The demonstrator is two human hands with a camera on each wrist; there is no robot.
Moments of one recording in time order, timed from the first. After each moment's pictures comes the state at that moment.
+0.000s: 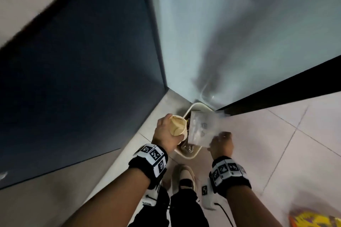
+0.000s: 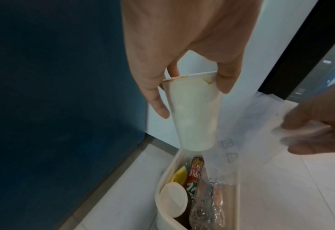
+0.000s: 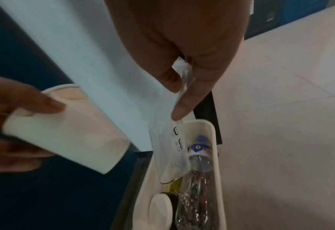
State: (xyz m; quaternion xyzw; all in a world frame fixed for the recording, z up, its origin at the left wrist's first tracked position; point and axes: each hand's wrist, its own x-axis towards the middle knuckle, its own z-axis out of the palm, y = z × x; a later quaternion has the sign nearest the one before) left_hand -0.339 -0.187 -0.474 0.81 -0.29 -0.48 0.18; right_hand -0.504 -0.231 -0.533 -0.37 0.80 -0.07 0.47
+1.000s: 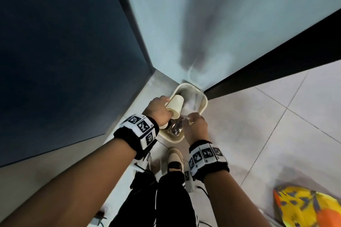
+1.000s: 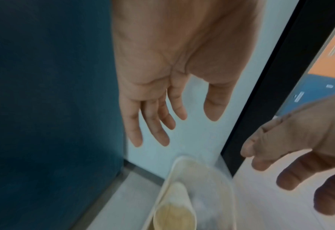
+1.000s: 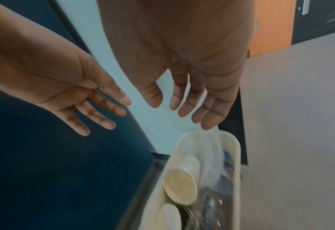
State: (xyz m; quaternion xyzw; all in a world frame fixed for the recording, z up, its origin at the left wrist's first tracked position) left_hand -0.357 -0.232 -0.522 0.80 -0.39 -0.46 0.00; right_hand -0.489 -0.227 -0.551 -0.51 0.72 -0.01 0.48
